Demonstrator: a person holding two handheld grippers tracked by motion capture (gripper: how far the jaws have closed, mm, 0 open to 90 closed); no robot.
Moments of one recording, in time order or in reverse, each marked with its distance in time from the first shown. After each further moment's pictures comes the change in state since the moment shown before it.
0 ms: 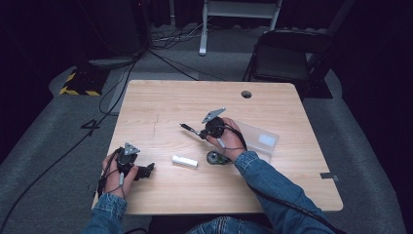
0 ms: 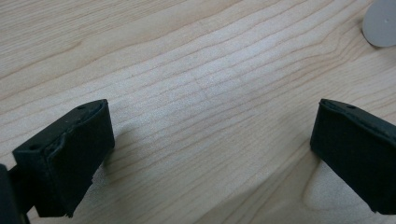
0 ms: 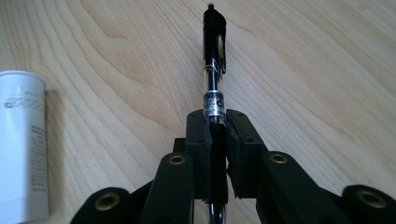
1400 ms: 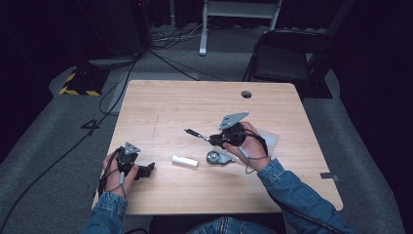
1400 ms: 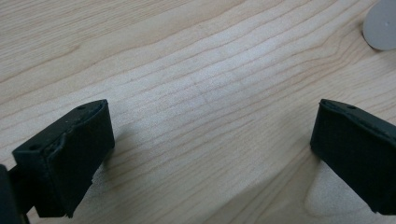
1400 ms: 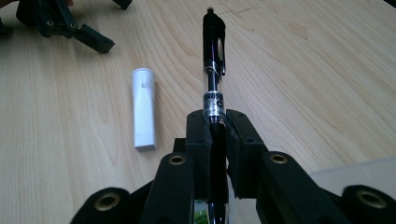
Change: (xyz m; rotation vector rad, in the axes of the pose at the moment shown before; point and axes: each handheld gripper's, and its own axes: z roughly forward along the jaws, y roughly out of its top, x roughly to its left) left arm 0.000 0.002 0.002 0.000 -0.011 -0.001; right arm 0.025 -0.017 -0.092 -0.113 0.094 -0.079
